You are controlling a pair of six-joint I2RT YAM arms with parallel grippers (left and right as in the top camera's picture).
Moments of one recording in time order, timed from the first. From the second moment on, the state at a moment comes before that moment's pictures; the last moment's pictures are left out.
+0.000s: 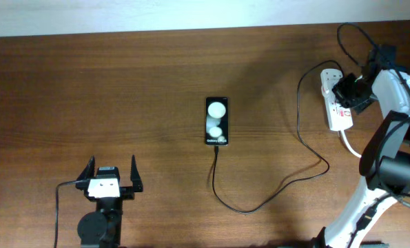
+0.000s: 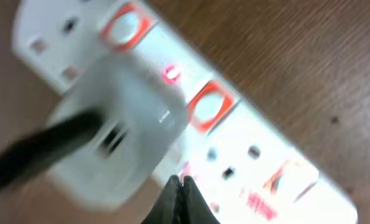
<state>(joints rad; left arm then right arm) -0.04 0.01 0.02 -0.08 -0.08 0.07 -0.36 2.13 1.66 -0.85 -0.16 0.57</state>
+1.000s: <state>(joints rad) -0.04 0.01 0.02 -0.08 -0.08 0.07 -0.35 1.48 1.66 -1.49 -0.23 0.23</state>
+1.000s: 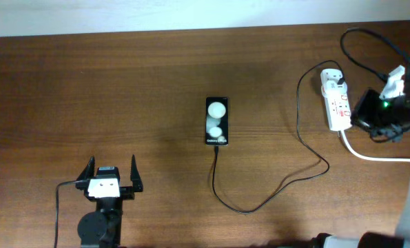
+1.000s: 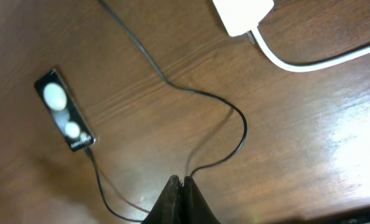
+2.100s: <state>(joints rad) -0.04 0.01 0.02 -0.08 -0.08 0.07 -0.17 0.50 0.59 -0.69 -0.23 0.18</state>
